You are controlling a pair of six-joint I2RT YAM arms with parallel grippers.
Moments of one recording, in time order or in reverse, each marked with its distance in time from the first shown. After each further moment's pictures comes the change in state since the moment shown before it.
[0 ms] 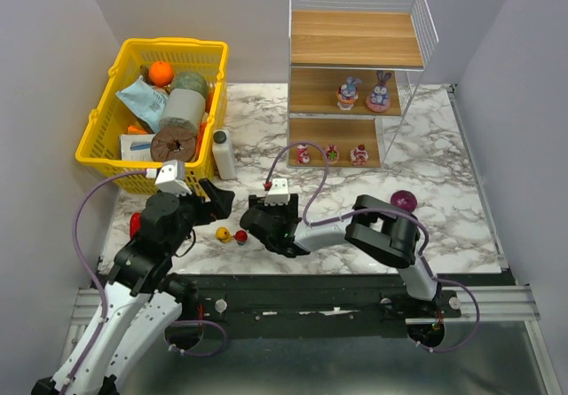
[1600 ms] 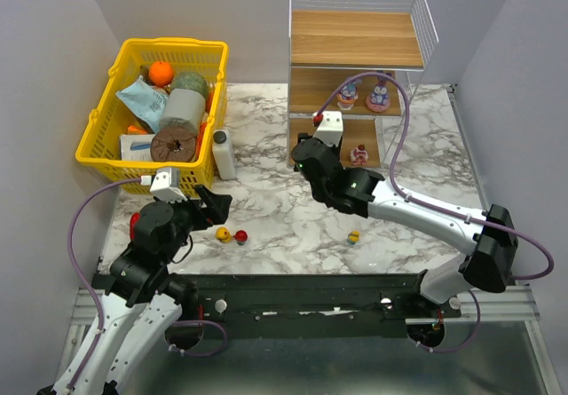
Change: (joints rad) left arm 0.000 -0.119 -0.030 -0.024 0.005 -0.006; right arm -0.184 -0.581 0.119 -0.478 -0.066 -0.205
